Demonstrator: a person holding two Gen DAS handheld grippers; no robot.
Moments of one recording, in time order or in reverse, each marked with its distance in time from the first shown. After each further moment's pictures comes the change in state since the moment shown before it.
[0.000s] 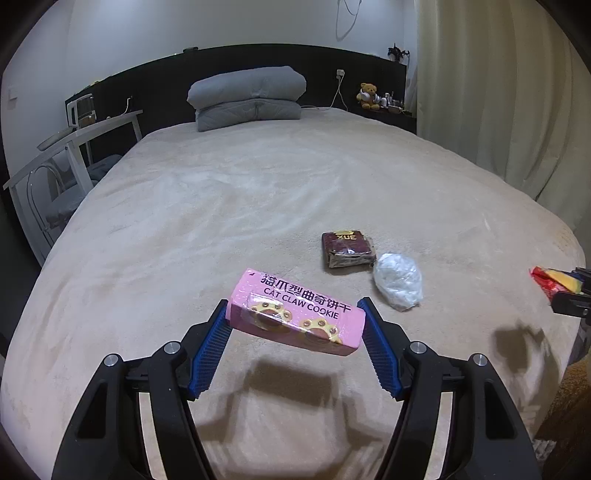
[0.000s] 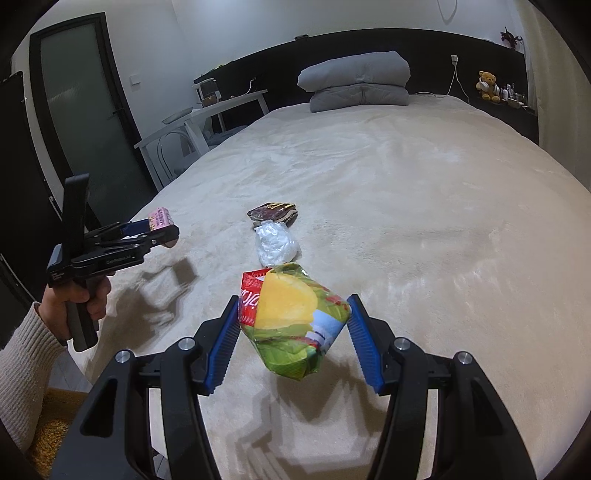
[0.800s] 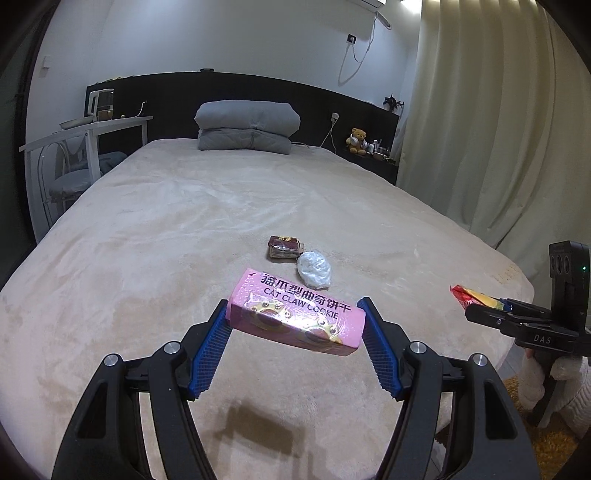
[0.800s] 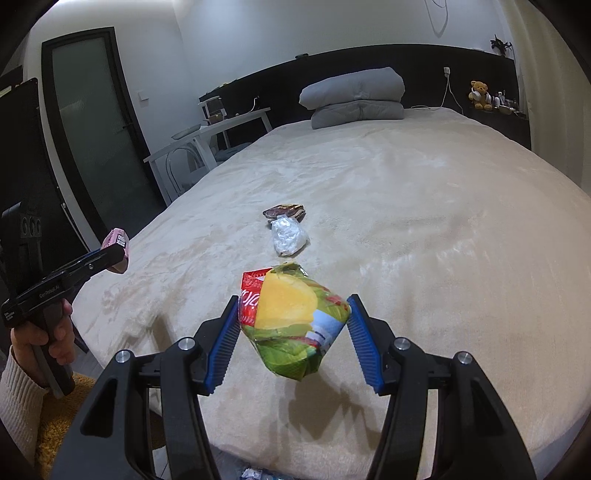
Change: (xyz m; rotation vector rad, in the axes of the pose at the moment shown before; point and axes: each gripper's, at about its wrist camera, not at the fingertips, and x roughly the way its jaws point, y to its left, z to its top) left arm -0.125 -0.043 -0.059 -0.154 -0.145 -0.092; right arm -0.062 0.013 -0.049 0.014 -0.071 0.016
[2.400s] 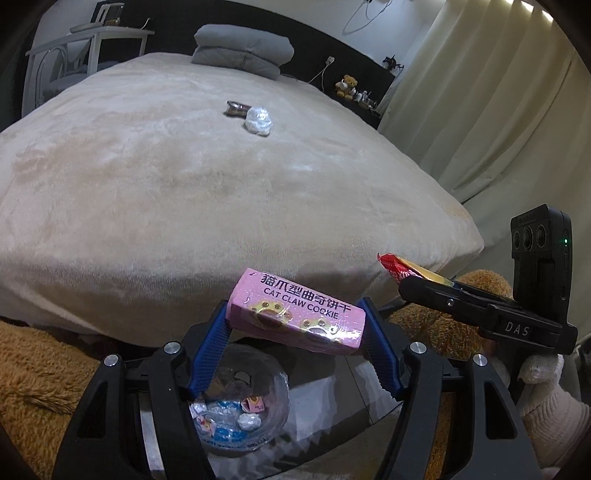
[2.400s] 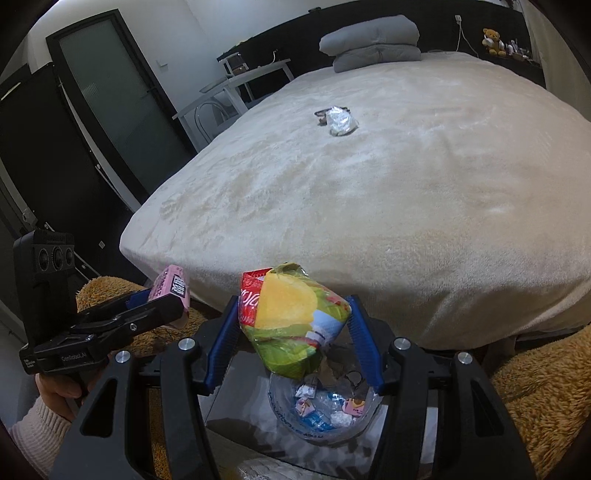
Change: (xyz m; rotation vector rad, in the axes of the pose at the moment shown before) left arm -0.059 -0.069 -0.158 -0.182 0.265 -0.145; right arm -0.051 0.059 -0.127 0.081 0.235 0.129
